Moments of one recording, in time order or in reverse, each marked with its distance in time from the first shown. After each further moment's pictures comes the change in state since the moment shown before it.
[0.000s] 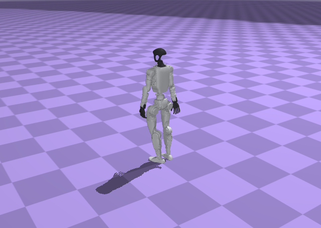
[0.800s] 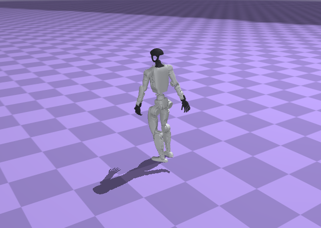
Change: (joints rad) left arm -0.155 0.048 0.105 0.001 -0.126 0.009 -0.021; right arm 0.243 -0.065 -0.107 0.000 -0.048 -0.043 -0.066; waist -0.167 0.020 0.016; left_leg -0.018 0.044 -0.037 0.046 -0.093 0.000; right_leg -0.155 0.006 0.020 0.204 -0.005 0.059
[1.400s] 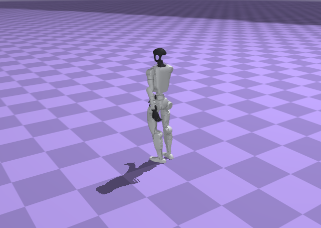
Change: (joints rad) left arm 0.471 -0.079 0.071 0.201 0.100 0.004 0.110; right arm -0.561 0.232 0.275 -0.383 -0.044 -0.113 0.227; waist 0.052 -0.001 -0.017; left_leg 0.048 -0.038 0.046 -0.072 0.023 -0.011; right_leg 0.163 -0.023 -0.057 -0.205 0.005 -0.062
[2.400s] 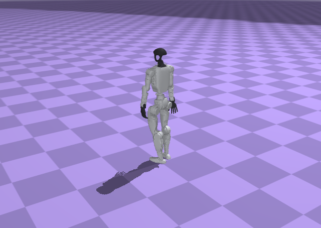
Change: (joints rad) left arm -0.317 0.055 -0.199 -0.101 0.077 0.004 -0.111; right arm 0.260 -0.113 -0.071 0.299 -0.087 0.244 -0.047; waist -0.072 -0.005 -0.025; left_leg 0.012 0.015 -0.035 -0.008 -0.022 -0.009; right_leg -0.025 0.022 -0.086 0.005 0.004 -0.043
